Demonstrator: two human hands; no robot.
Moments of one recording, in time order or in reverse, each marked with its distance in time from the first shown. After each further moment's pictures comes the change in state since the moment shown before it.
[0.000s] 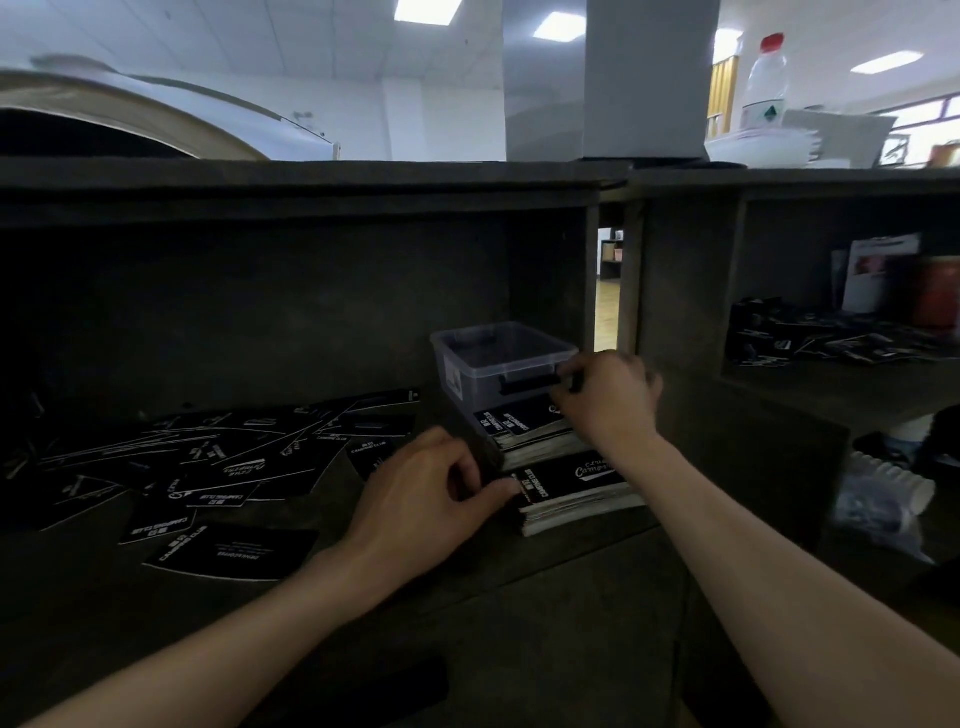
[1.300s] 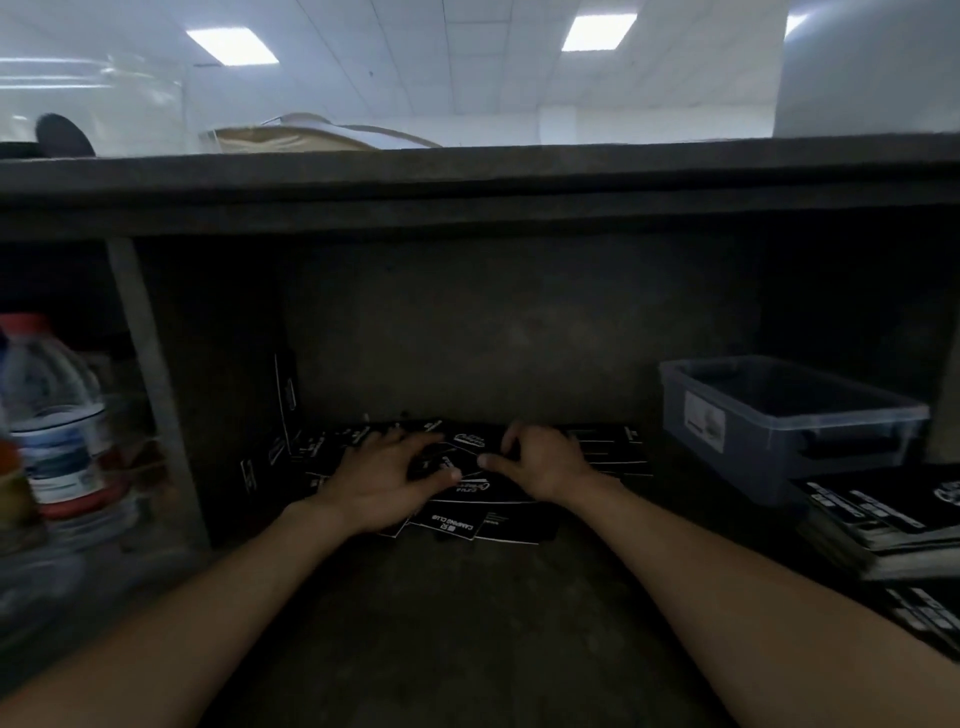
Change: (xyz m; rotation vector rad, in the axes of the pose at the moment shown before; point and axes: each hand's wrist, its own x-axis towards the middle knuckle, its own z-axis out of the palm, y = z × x) left_hand 0.003 -0.287 -0.123 0.381 -0.213 -0.419; right_hand 0.012 -0.234 0.230 0.128 -0.566 -0.411
